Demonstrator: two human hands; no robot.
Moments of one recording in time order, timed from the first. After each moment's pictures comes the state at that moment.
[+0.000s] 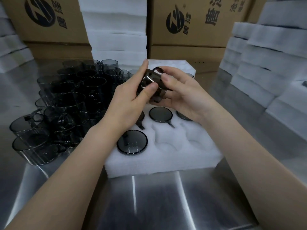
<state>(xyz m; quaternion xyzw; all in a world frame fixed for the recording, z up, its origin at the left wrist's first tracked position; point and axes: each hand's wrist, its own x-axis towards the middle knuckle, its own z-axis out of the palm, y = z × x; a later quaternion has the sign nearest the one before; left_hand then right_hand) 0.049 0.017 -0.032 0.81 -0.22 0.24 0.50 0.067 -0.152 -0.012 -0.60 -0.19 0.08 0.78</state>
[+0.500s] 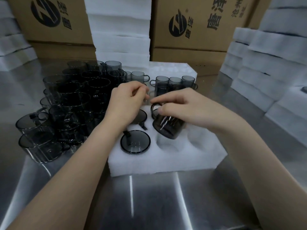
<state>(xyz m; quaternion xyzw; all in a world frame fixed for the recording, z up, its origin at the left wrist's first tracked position) 0.059 0.020 -0.031 0.82 -0.10 0.21 0.52 0.020 -0.151 0.012 -0.88 -0.23 0.06 0.41</state>
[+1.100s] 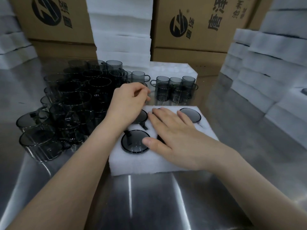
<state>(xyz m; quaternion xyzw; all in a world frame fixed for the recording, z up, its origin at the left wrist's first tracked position) 0.057 0.020 -0.030 0.84 -0.09 0.19 0.51 -0.017 -0.133 -0.027 -0.96 -0.26 0.05 0.04</state>
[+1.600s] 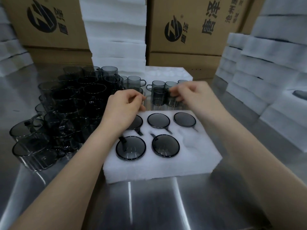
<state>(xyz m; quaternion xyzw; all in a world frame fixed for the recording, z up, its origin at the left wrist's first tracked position) 0.060 0.021 -0.033 0.84 -0.08 0.18 0.51 0.056 -0.174 -0.002 -0.87 -0.09 -0.15 0.47</state>
